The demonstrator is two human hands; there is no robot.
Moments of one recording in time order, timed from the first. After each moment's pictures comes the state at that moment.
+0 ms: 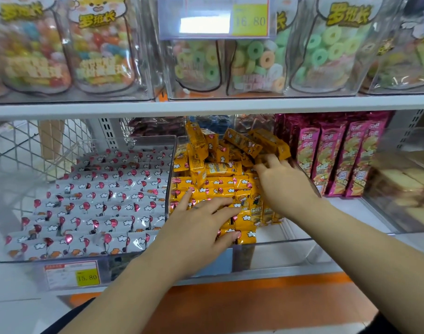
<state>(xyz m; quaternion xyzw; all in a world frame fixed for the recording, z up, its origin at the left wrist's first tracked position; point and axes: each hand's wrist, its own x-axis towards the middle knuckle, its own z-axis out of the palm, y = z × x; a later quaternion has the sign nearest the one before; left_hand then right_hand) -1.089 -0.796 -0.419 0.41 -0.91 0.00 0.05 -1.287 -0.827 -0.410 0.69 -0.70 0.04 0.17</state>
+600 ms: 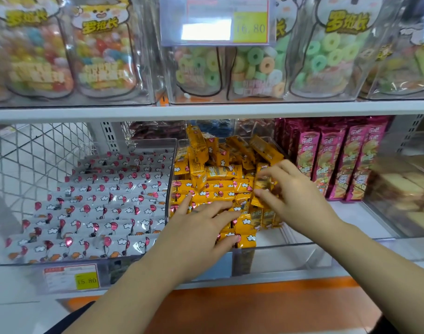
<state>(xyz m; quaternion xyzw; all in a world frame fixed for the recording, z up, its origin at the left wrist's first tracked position) -1.088 -0.795 -0.419 0.42 -0.91 -0.01 0.05 -1.301 -0.795 -0.409 0.73 -0.61 0.30 0.04</state>
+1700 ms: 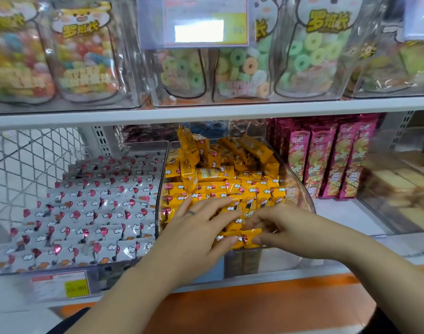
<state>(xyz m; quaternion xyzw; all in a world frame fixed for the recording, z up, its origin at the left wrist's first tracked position) -1.095 -0.795 -0.425 0.38 -0.92 -0.03 0.12 -1.304 -0.766 -0.405 0.77 -0.58 0.12 -0.24</state>
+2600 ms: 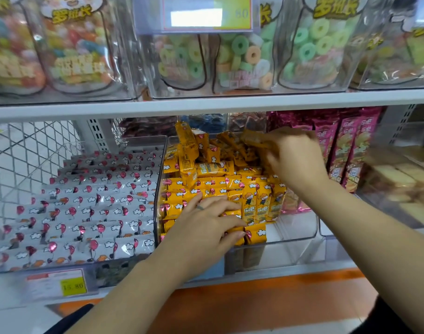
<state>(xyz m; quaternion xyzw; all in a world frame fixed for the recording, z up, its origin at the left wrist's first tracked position) -1.105 -0.801 -0.432 0.36 -0.92 -0.07 0.14 -1.323 -0.841 -0.384 0.66 -0.66 0.27 0.22</state>
